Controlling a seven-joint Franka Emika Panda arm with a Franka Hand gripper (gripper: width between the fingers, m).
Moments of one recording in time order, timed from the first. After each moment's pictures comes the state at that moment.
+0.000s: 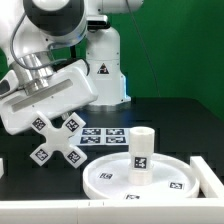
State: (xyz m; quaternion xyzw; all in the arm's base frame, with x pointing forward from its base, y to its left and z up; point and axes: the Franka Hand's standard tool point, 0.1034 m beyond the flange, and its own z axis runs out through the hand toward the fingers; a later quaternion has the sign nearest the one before) arm 0.457 -0.106 0.038 -0.96 0.15 -0.15 0.20
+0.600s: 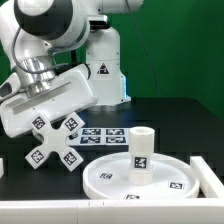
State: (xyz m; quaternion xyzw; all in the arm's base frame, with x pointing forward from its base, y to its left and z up) arm 0.458 -0.106 0.035 -0.95 0.14 -0.18 0.19
